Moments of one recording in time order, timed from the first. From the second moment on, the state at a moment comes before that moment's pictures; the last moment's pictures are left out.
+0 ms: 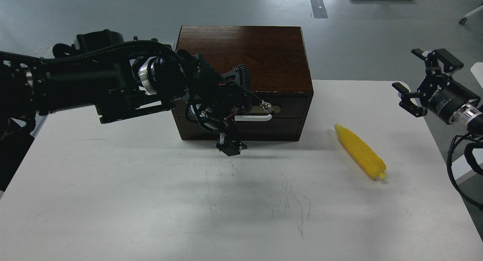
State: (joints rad) left arm -1.55 0.21 0.25 -1.12 2.03 -0.49 -0.49; right arm 0.88 -0.78 0.07 0.80 0.10 0.49 0.49
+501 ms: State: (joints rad) left arm -1.55 0.20 0.25 -1.14 2.03 -0.49 -0.49; right arm 0.88 -0.78 0.07 0.80 0.10 0.49 0.49
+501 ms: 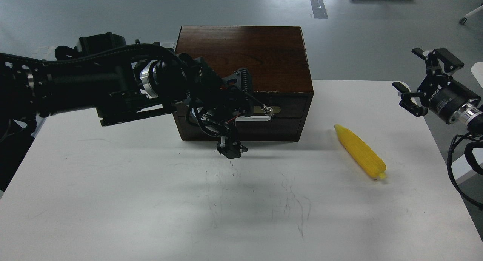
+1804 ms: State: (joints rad) left arm -1.59 0.24 0.26 -1.39 1.94 -0.49 -0.49; right arm 0.87 -0.78 0.07 0.78 0.10 0.49 0.49
